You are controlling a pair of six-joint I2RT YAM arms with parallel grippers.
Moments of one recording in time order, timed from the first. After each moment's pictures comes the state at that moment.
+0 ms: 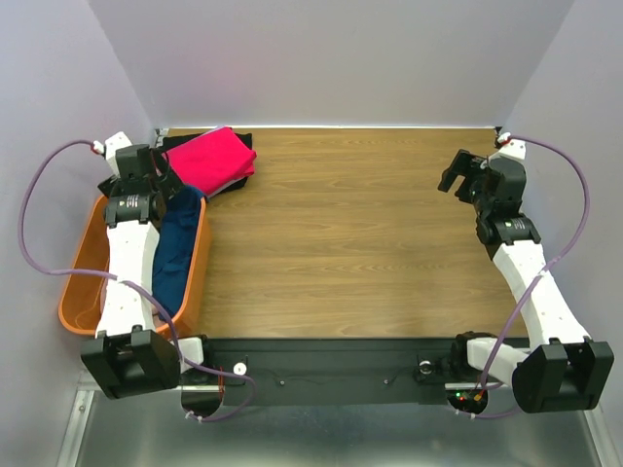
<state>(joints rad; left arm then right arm) 0.14 1.21 1.23 -0.58 -0.31 -0.37 0.02 1.10 0.96 -0.17 0.17 0.29</state>
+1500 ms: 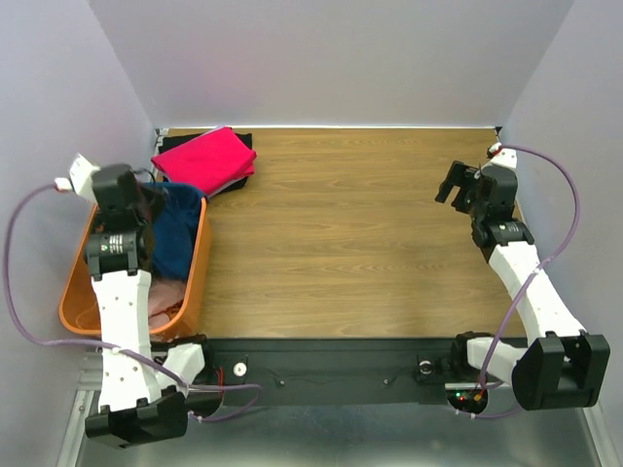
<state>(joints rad) 0.15 0.92 1.17 -0.82 -0.23 -0.83 0.02 1.10 0.89 -0.18 0.19 0.28</state>
